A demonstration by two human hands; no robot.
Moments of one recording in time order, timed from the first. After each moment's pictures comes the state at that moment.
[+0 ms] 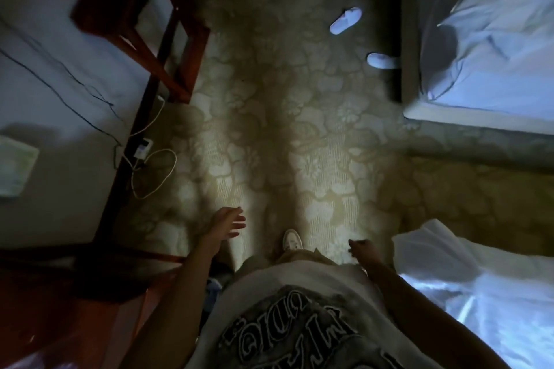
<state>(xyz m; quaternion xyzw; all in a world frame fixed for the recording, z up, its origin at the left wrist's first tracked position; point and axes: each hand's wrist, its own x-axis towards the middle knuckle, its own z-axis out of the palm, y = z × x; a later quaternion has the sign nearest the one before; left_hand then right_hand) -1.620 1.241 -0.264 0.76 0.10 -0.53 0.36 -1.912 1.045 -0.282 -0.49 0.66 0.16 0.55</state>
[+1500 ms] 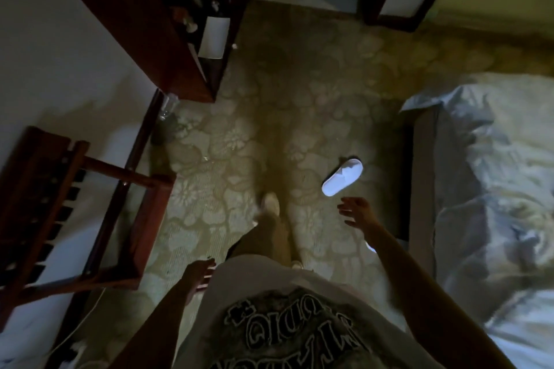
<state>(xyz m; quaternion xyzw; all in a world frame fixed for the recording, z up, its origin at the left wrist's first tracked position) -0.985 0.469 -0.285 0.75 0.22 -0.55 0.29 -1.170 0.101 -0.260 -0.48 0.59 0.03 0.65</state>
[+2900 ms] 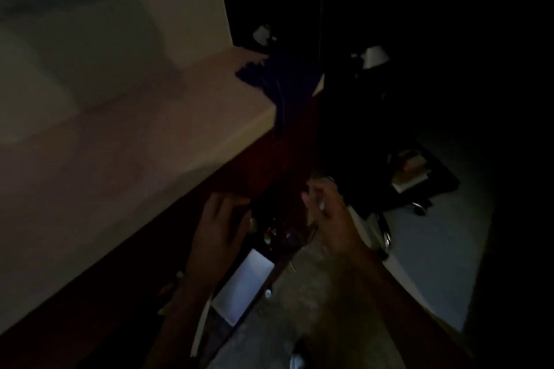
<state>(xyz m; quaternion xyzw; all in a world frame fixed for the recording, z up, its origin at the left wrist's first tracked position) -0.141 -0.327 -0.028 0.91 -0.18 0.14 0.34 -0.154 -0.565 -0.054 -0.83 0.07 -0.13 0.54</state>
